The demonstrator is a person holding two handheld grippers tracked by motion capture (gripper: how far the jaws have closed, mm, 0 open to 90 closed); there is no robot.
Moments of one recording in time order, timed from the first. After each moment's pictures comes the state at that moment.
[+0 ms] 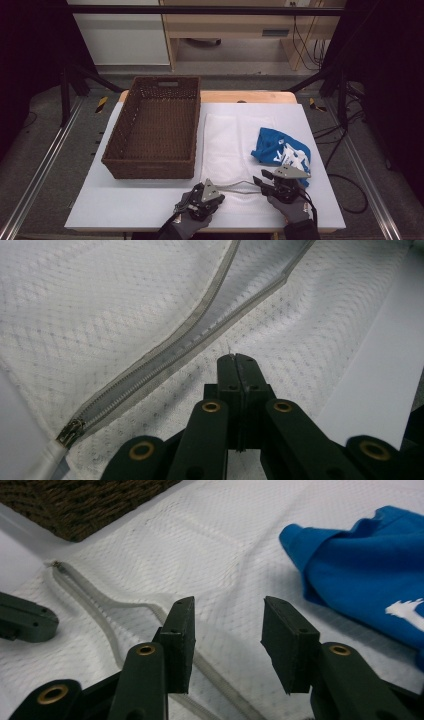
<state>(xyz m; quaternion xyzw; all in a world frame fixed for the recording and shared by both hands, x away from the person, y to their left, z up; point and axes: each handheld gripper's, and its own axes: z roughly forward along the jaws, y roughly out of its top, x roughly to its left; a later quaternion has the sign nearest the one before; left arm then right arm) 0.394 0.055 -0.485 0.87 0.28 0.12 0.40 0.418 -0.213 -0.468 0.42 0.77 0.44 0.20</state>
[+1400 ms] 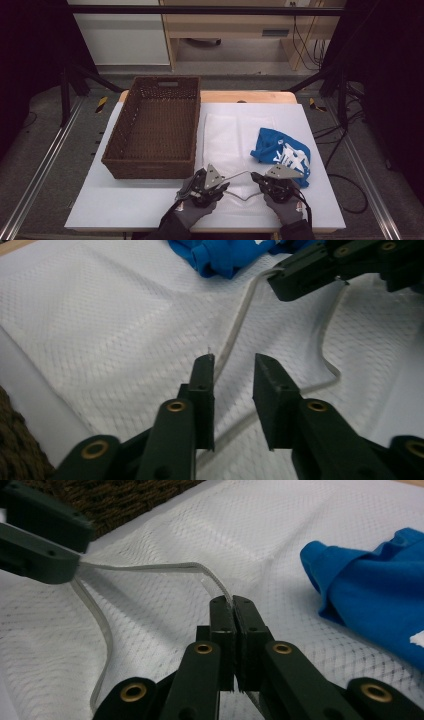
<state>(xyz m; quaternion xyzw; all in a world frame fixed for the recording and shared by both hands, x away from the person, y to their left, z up) 0.418 0.042 -0.439 0.86 0.27 0.17 0.41 0.420 -0.198 -0.463 0.39 0.78 0.44 0.21</state>
